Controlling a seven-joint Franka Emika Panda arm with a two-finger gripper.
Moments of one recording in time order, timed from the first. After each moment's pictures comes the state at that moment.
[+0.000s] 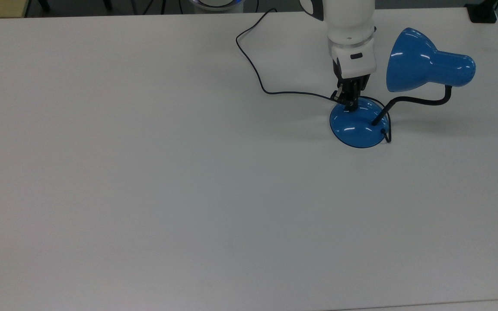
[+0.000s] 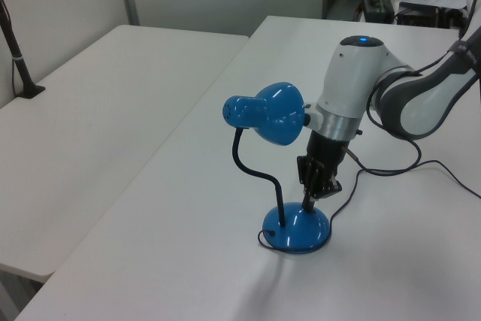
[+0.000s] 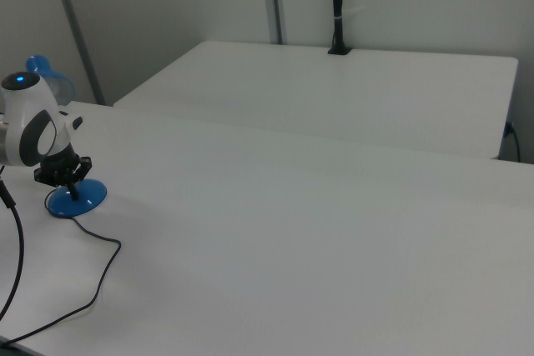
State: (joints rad) arm 0.36 0.28 0.22 -2.05 0.12 2.62 -0.43
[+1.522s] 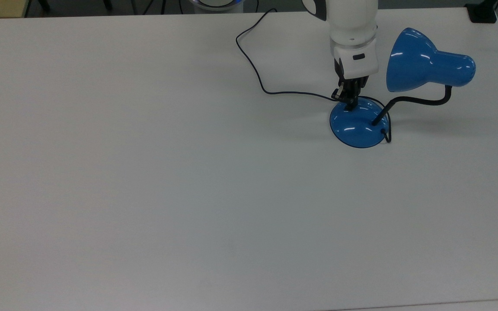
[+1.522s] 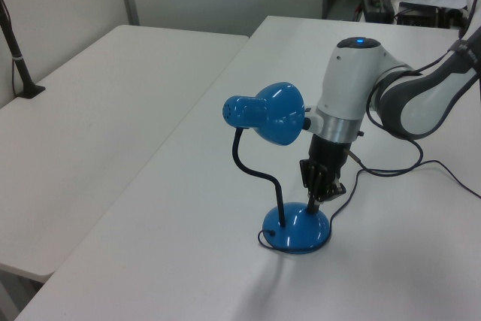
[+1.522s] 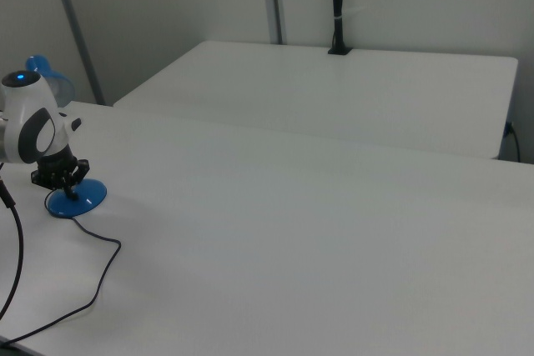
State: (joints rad) arm 0.35 0.28 0.22 -2.04 0.12 2.56 -0.43
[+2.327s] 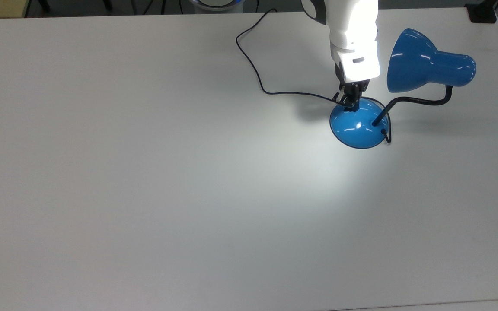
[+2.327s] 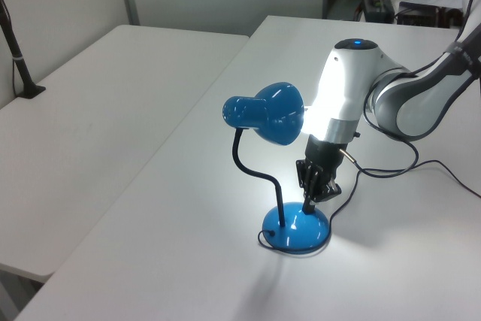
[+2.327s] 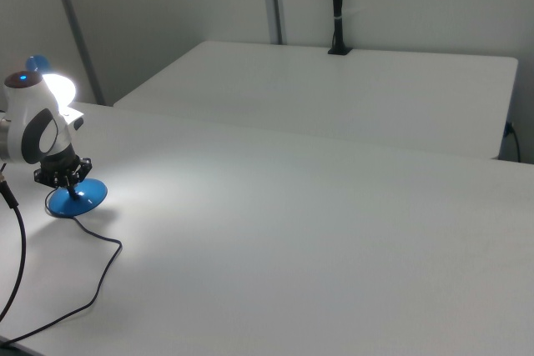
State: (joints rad) arm 0.35 0.30 0.22 -2.02 0.12 2.58 -0.43
